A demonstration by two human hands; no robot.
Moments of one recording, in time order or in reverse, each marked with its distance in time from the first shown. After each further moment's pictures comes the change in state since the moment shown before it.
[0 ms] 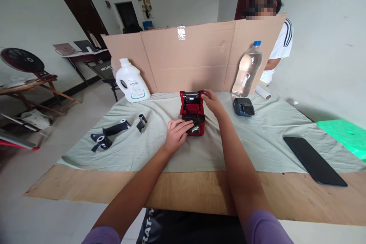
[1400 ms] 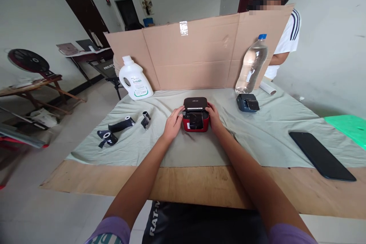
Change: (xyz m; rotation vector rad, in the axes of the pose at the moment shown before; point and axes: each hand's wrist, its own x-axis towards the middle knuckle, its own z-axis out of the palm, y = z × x) left_hand 0.015 -0.029 -0.014 -0.323 -0.003 -0.333; right_hand -0.066 0.056 0.039 0.417 0.080 0.201
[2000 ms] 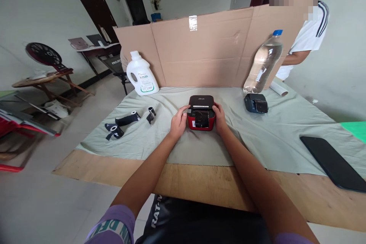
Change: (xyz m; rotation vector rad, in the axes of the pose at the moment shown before) left_hand -0.008 -0.001 0.009 0.037 0.091 -0.020; right_hand 0.006 0.024 -0.006 0.051 0.033 -0.129
